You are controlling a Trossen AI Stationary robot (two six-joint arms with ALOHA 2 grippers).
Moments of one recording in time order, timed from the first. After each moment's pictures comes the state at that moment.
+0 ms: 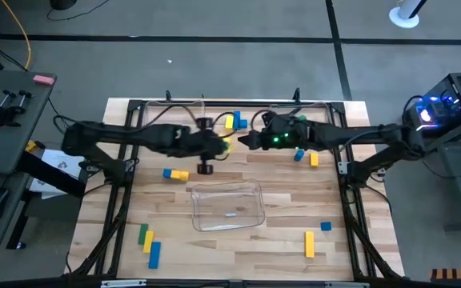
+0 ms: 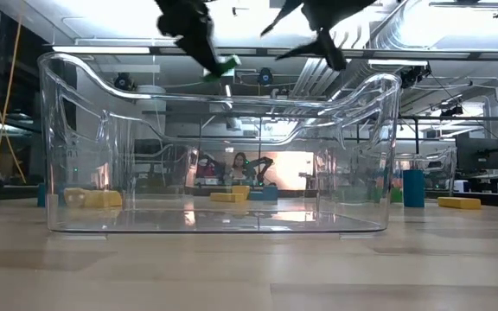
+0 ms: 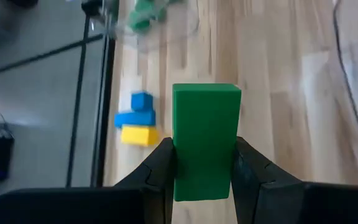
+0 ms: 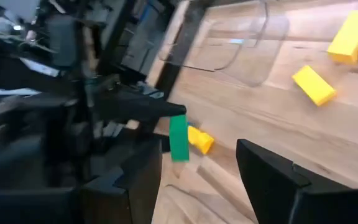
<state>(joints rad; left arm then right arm) 0.00 1.56 1.39 -0.76 -0.43 0.29 -0.10 1.41 1.13 -0.19 0.13 1.08</state>
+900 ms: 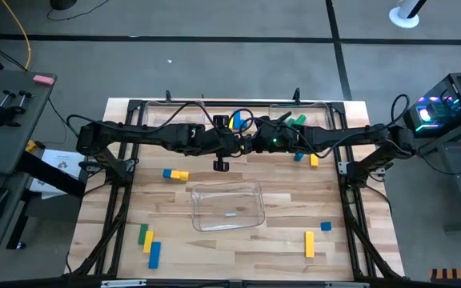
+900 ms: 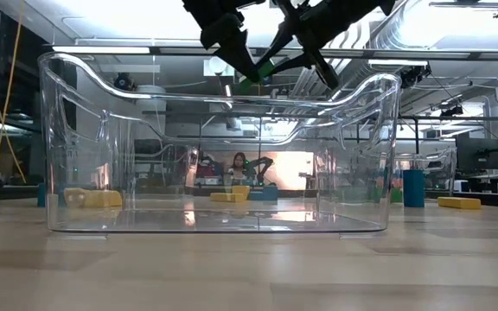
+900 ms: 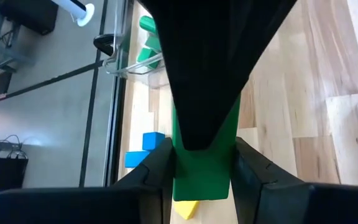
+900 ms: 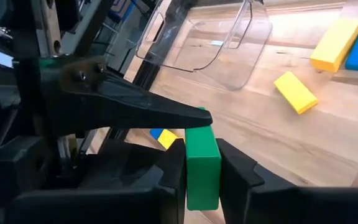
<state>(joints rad) 0.03 1.69 1.47 -0.61 -0.43 0.37 -0.09 1.49 1.13 -0.16 0.19 1.02</state>
